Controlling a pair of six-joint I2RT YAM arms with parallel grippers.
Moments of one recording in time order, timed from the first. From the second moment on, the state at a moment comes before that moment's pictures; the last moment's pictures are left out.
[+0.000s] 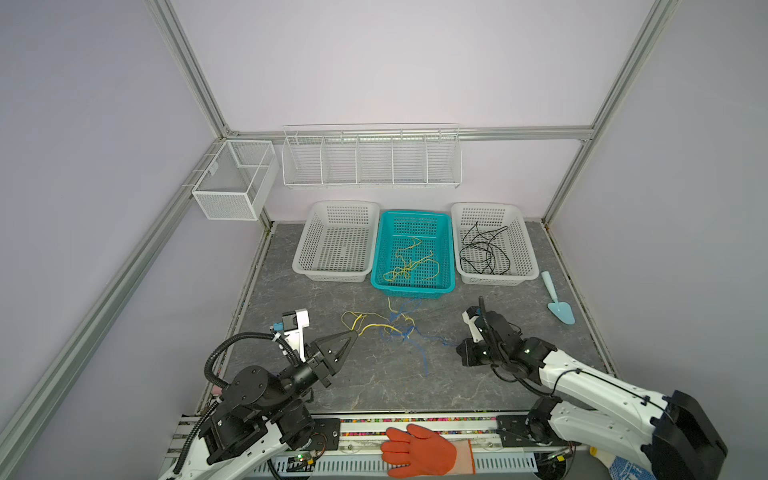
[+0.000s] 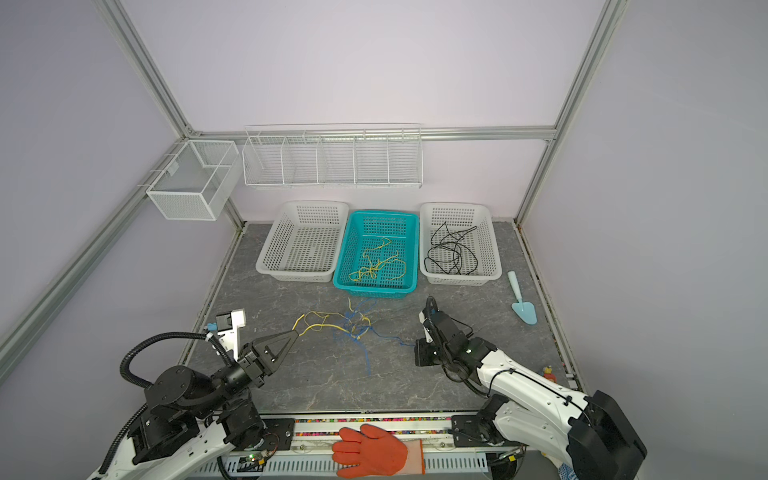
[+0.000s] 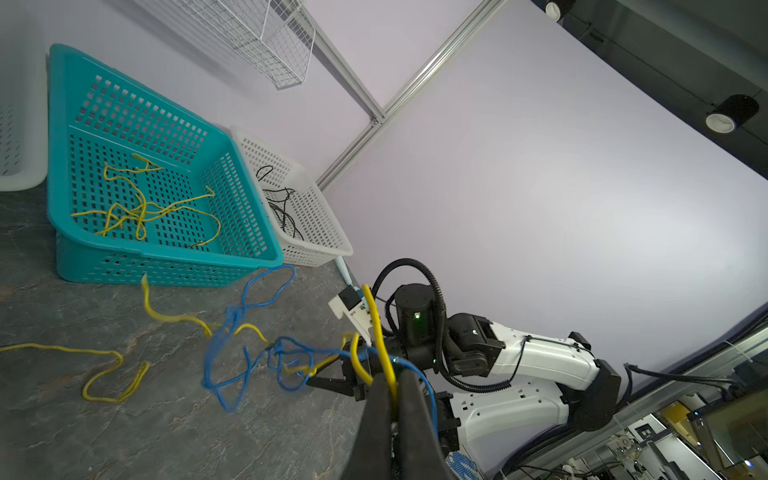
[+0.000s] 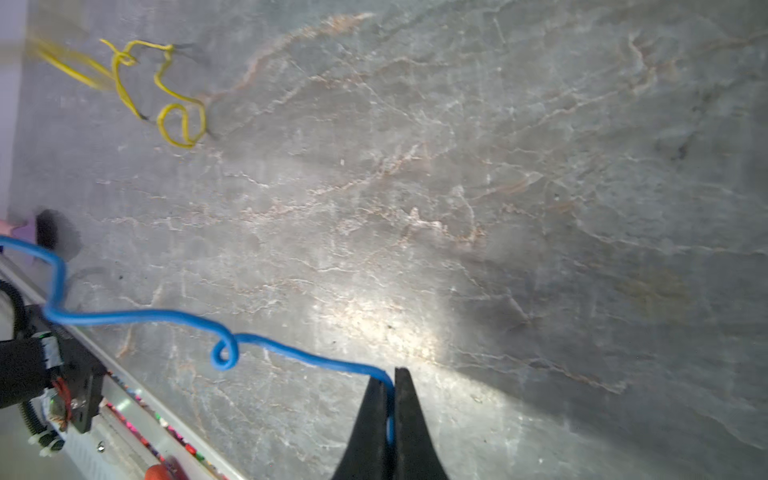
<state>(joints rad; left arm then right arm) -0.96 0.12 0.55 -0.29 0.00 -0.83 0.71 1.05 0.48 -0.42 -0.10 0.61</state>
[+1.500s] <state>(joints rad) -0.96 0.12 0.71 -0.59 -0.06 -0.62 0.71 0.97 0.85 -0.80 0.30 0.54</state>
